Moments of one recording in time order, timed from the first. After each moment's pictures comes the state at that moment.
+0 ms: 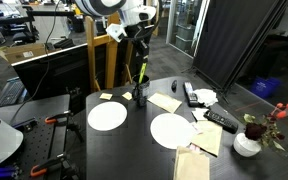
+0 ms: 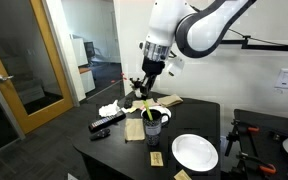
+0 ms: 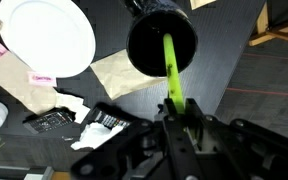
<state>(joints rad) 0.19 0.10 0.01 -2.28 -0.13 2.67 0.21</state>
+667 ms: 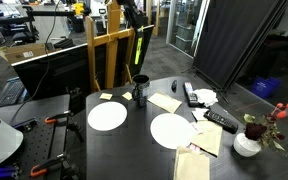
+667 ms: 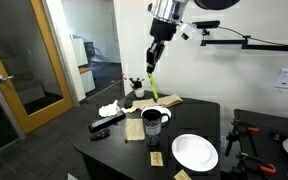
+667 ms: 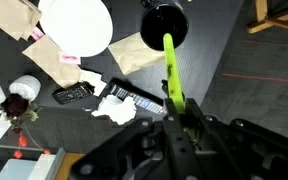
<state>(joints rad) 0.16 -0.16 0.05 -2.29 -0.13 2.47 0.20</state>
